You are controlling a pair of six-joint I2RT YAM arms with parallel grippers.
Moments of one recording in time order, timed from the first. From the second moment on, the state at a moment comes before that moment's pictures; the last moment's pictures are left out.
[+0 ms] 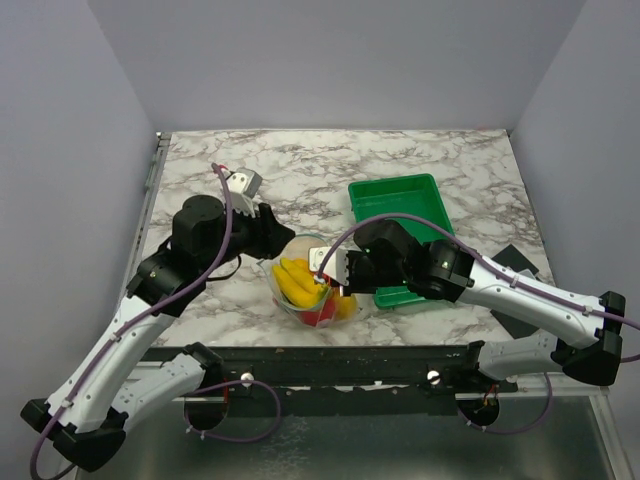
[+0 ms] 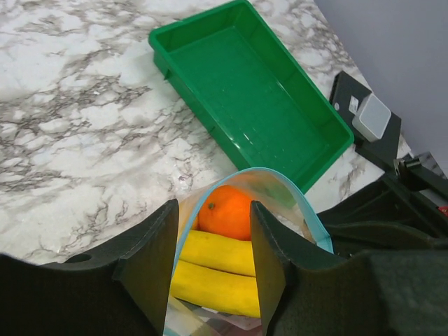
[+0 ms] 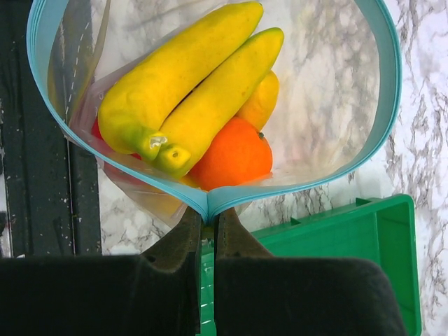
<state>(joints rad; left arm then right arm) -0.59 0.83 1.10 -0.58 0.12 -0.37 1.12 1.25 1.25 -0.71 -0.09 -0.57</state>
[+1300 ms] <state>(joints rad) -0.59 0.92 0.93 -0.53 0.25 -0.20 1.12 0.97 1.03 -0.59 -0.04 -0.38</state>
